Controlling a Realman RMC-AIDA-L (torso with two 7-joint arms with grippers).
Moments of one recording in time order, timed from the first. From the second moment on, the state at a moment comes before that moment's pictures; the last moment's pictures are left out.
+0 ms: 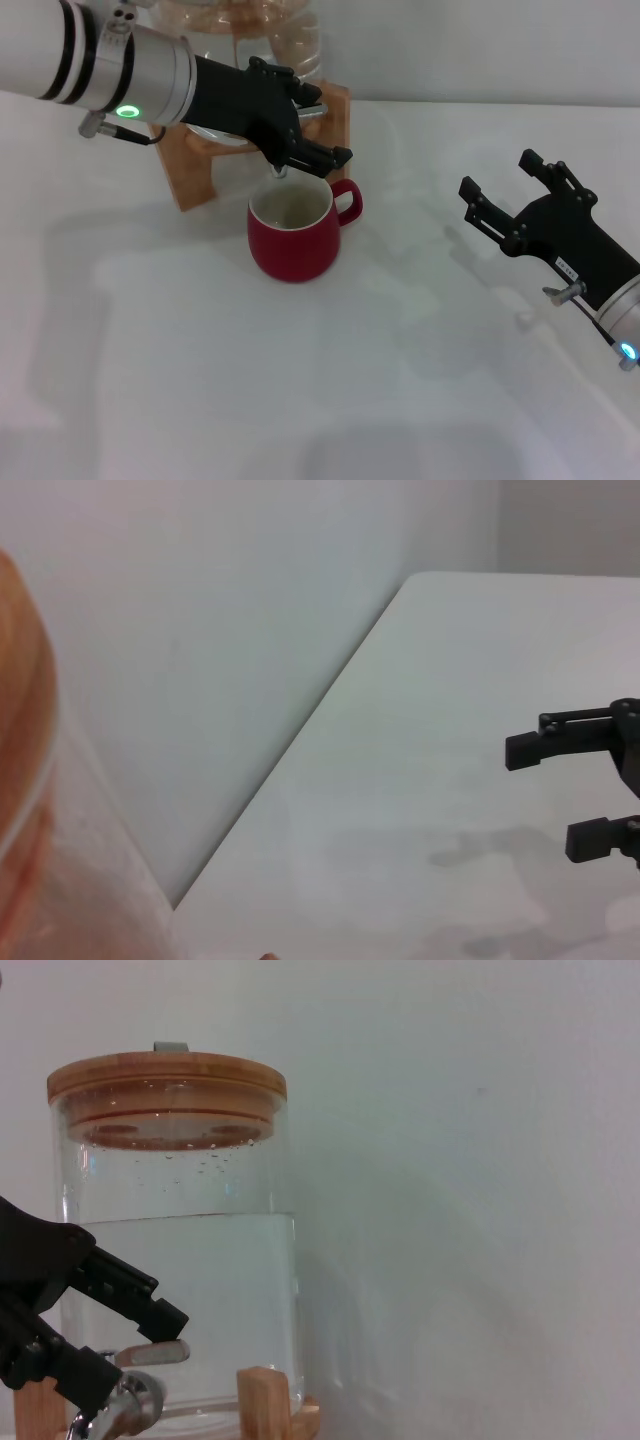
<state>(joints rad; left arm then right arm) -0.75 -2.07 1.11 1.12 -0.92 -1.33 1.30 0.39 2.02 0.75 0.46 -2.58 -1.06 0.23</state>
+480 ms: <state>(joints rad) -0.75 -2.07 1.11 1.12 -0.92 -1.34 1.30 0.39 2.02 0.75 0.46 -2.58 -1.06 0.23</state>
